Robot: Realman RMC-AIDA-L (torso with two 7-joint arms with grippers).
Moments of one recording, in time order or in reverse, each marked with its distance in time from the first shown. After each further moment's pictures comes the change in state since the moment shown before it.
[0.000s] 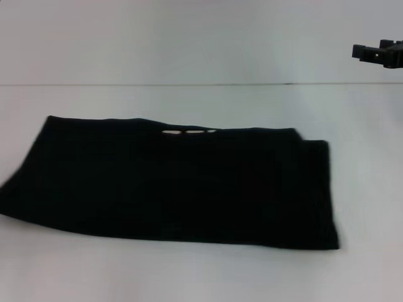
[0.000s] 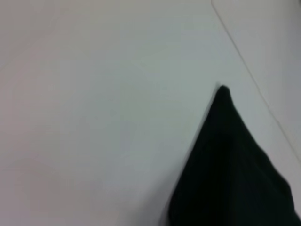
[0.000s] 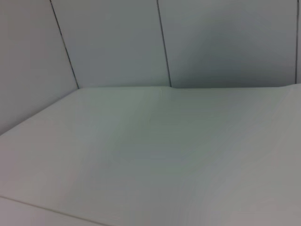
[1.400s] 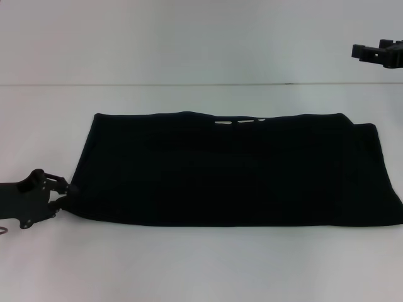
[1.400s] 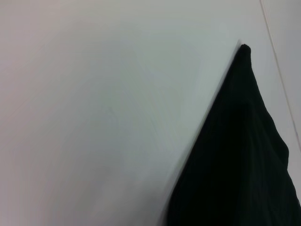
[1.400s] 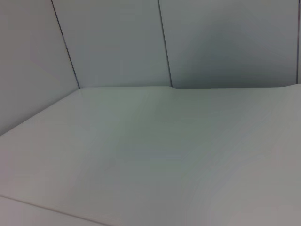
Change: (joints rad) left arm -0.114 -0.033 0.133 -0.168 0.007 -0.036 -0.203; right arm 0.000 -0.001 -0.001 0.000 0.000 -0.003 0.000
